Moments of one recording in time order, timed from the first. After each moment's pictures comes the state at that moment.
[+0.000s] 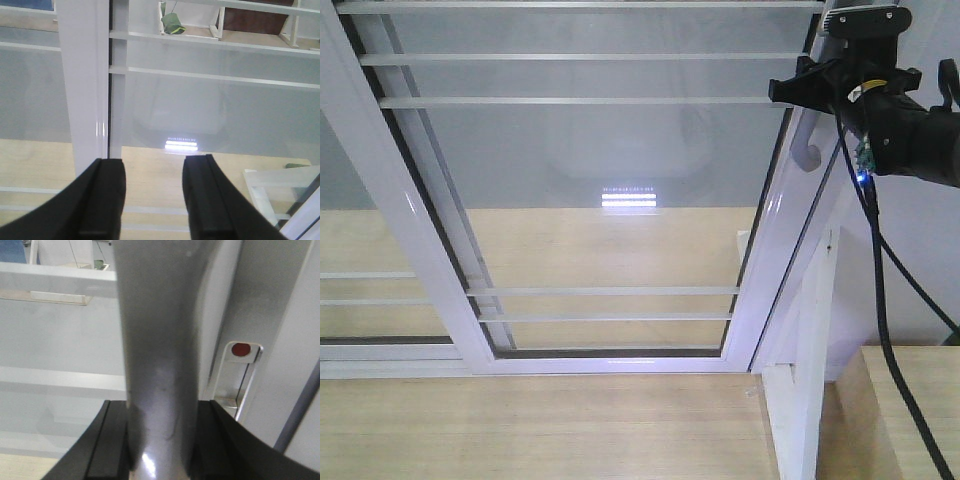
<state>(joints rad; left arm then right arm) -0.04 0.64 -0.46 -0.05 0.22 -0.11 0.15 1.90 -1.19 0.17 -0.41 -0.20</state>
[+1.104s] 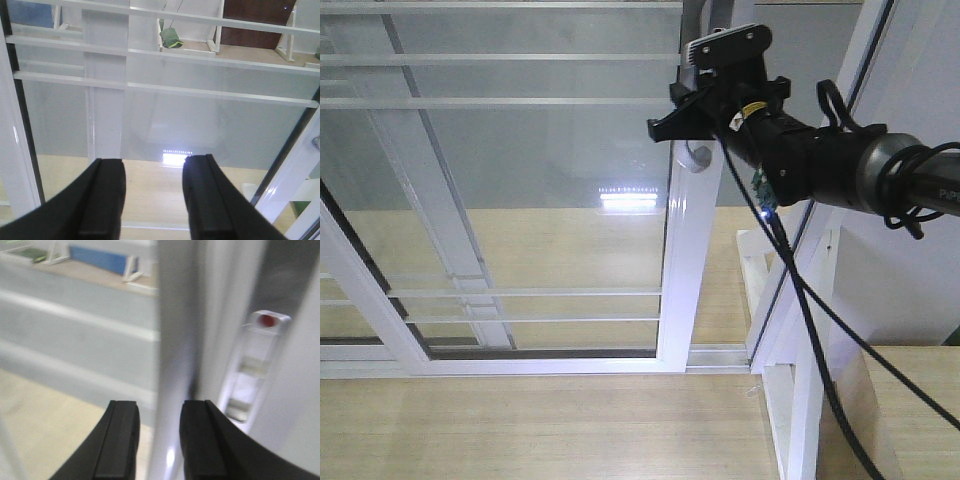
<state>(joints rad) -0.04 0.64 -0.46 -0.06 0.18 -0.11 0.45 1.90 -1.19 0.13 -0.38 -0.20</state>
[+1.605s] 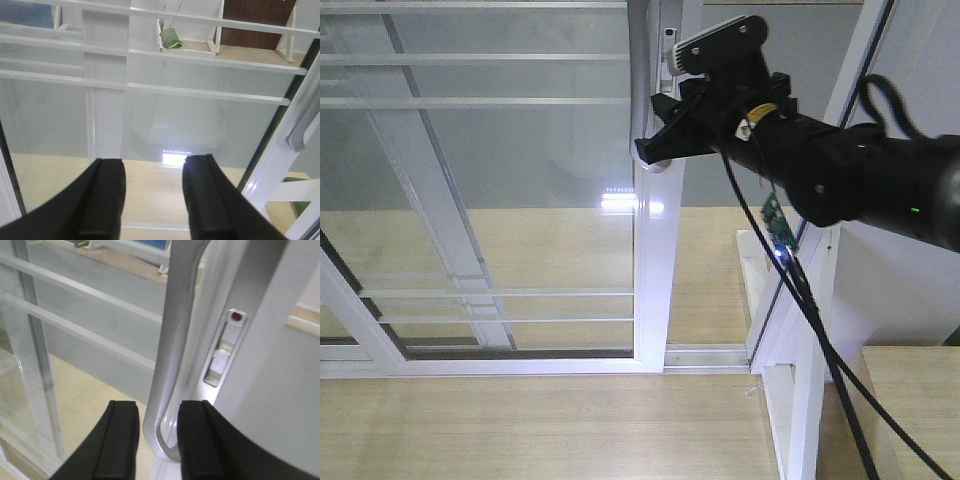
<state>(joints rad) -0.04 0.64 -0.46 -0.06 0.18 -0.11 0.51 1.61 -1.03 0.11 -0.23 -0.23</state>
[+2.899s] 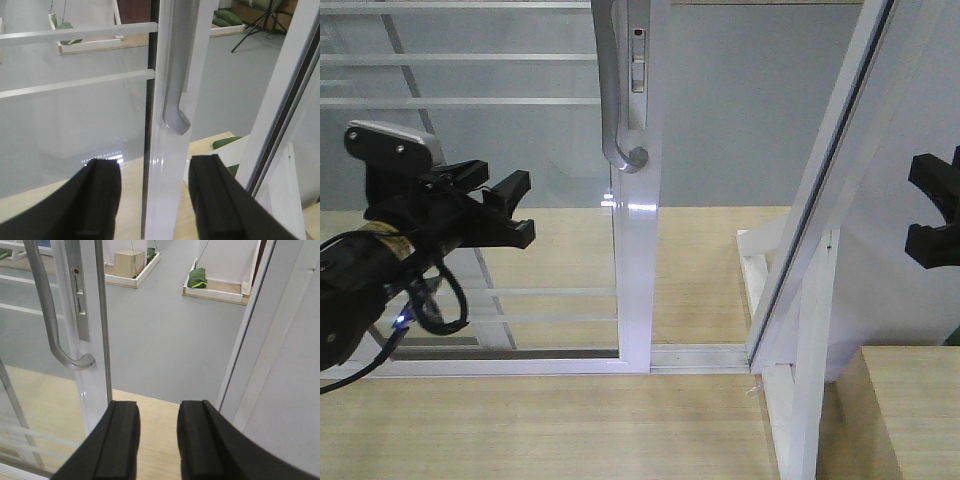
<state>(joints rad) -0.45 1.44 -0.56 -0.04 -0.54 -0.06 0.16 0.73 -0.61 0.23 0.28 -0.31</state>
